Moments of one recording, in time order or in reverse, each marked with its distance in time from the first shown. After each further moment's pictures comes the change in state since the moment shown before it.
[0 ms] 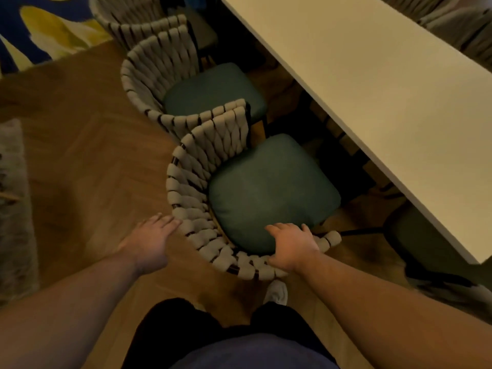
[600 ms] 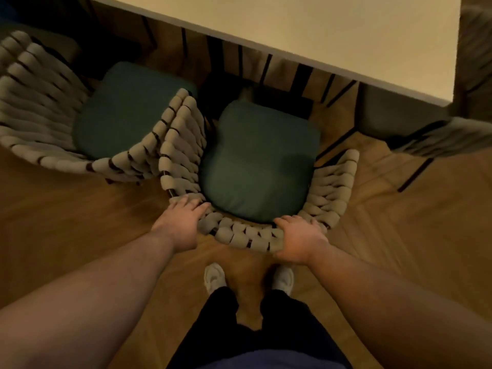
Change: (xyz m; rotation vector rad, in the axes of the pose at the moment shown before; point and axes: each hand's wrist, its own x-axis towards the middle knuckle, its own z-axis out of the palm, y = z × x) left_hand 0.179 -0.102 -0.085 0.507 -0.023 0.614; right_hand 0.060 -0.199 0.037 0.449 0.019 0.564
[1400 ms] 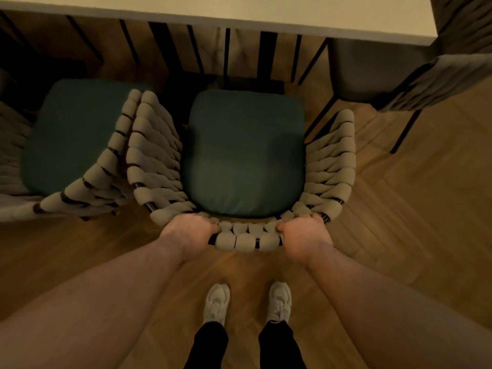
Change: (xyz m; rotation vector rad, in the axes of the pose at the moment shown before) left_hand 0.073 0.015 0.023 0.322 0.024 0.320; right_hand 0.047 -0.018 0.064 -0.059 0.148 0.236
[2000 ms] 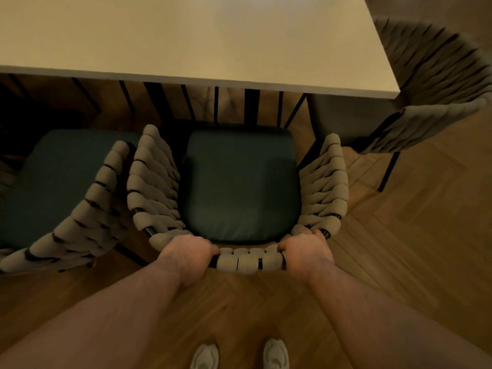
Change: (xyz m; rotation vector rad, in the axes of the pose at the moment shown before) left_hand 0.066 0.007 -0.049 -0.030 0.044 -0.017; right_hand 0.049 0.061 -0.025 0.043 0.107 0.098
